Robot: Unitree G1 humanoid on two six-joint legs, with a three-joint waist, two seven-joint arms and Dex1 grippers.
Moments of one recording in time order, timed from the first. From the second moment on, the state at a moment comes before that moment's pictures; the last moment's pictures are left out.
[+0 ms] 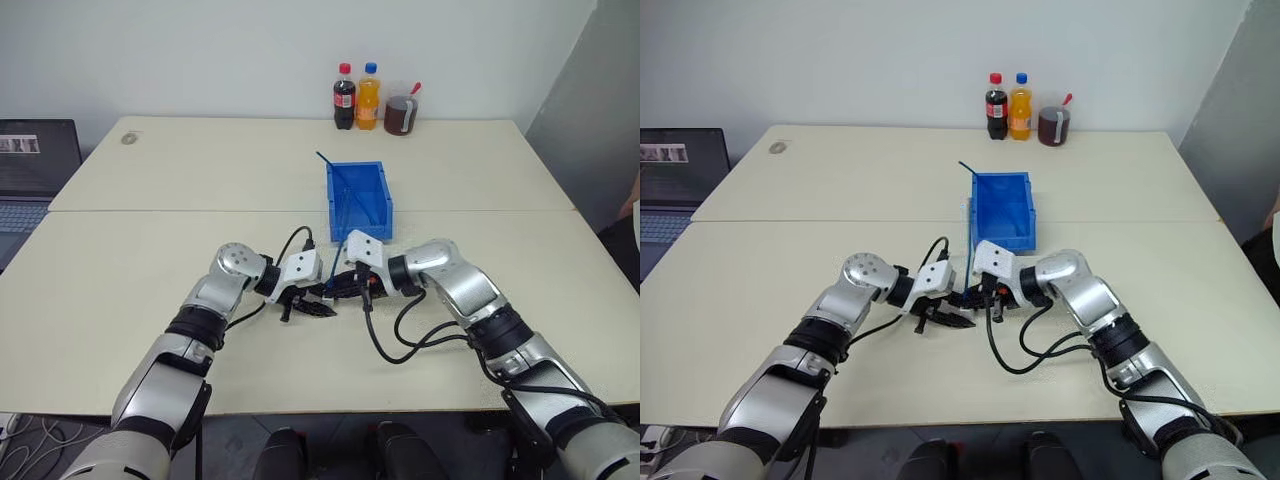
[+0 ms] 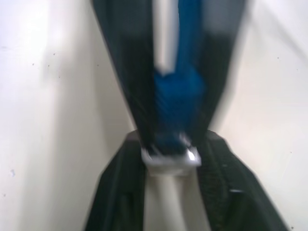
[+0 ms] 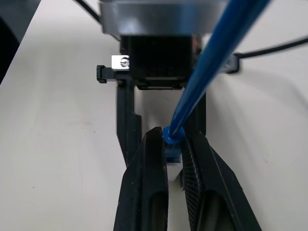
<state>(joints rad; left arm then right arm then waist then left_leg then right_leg) -0.75 0.45 -0.28 0.68 -0.02 -0.10 -1.44 -0.72 -0.33 0.40 0.23 0.14 0.45 1.10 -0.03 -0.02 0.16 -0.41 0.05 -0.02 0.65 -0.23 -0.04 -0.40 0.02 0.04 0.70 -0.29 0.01</state>
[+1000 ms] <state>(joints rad) -0.26 0.32 0.17 -0.31 -0.35 0.53 -0.56 -1.42 -0.26 -0.14 1.32 0.18 0.46 0.58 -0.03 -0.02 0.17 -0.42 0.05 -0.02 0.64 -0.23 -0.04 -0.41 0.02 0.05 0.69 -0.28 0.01</state>
